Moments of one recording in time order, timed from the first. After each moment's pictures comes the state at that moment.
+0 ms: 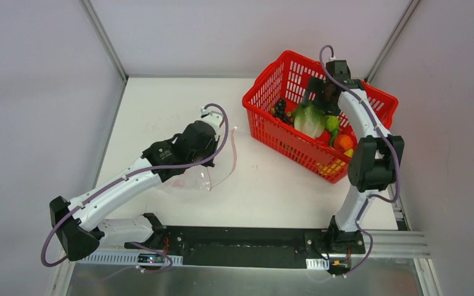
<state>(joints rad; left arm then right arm) -0.84 1.13 1.09 -0.70 -0.31 -0.32 0.10 1.82 1.63 -0.74 0.03 0.37</state>
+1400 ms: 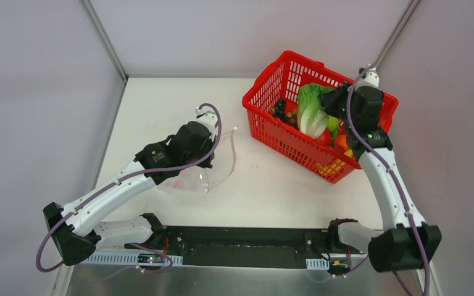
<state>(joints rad) -0.84 1.08 1.09 -0.72 -0.28 -0.35 0.11 1.20 1.14 -0.28 -0.07 0.48</state>
